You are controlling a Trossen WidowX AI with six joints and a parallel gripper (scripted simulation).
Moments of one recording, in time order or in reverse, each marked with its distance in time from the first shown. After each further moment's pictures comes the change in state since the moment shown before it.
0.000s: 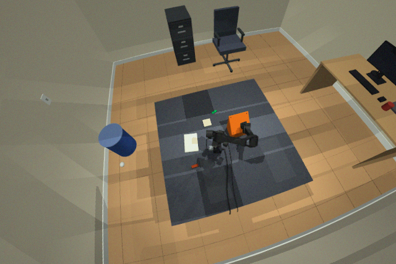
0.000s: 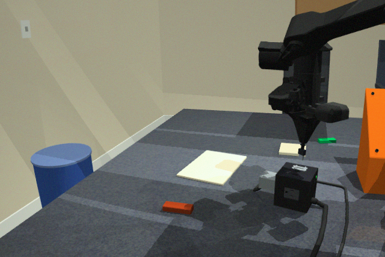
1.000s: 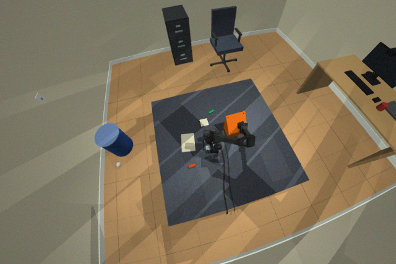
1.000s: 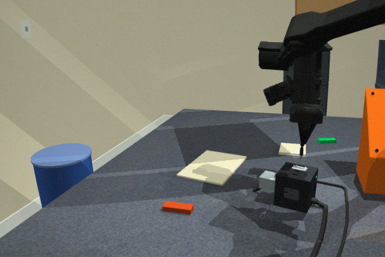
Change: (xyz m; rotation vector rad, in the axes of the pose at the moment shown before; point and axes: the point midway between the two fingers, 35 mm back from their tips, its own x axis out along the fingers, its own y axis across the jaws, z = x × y) arm 0.000 0.000 0.000 0.785 0.001 -0.001
